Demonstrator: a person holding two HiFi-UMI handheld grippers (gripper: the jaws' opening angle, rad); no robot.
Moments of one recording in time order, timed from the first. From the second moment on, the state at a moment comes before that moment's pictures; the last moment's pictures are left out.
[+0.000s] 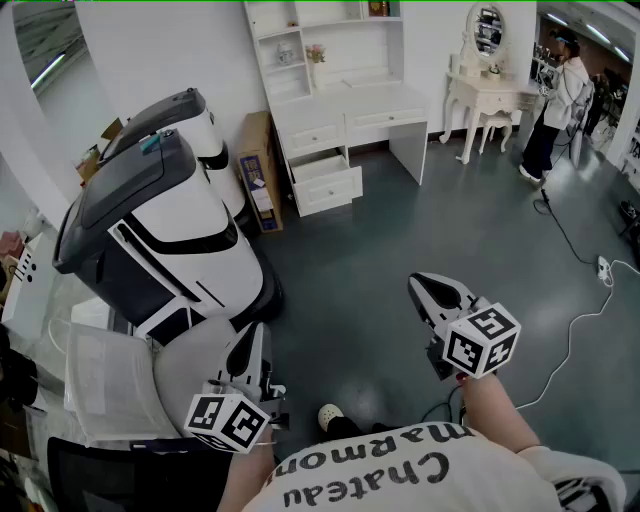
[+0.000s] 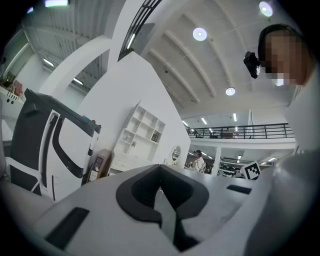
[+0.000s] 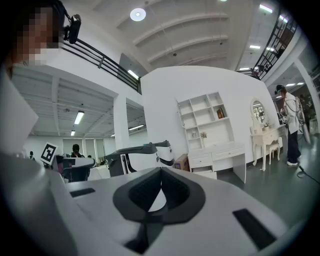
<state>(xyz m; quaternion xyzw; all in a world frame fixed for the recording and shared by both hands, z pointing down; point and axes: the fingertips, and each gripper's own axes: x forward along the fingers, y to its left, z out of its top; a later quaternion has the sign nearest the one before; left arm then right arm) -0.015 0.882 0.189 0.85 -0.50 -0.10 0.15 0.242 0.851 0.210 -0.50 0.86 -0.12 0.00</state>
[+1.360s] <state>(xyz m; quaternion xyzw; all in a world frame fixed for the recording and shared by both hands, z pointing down) -0.066 0.659 0.155 0.89 -0.44 -0.09 0.12 0.196 0.662 0.181 -0.55 0.82 -0.15 0.06</state>
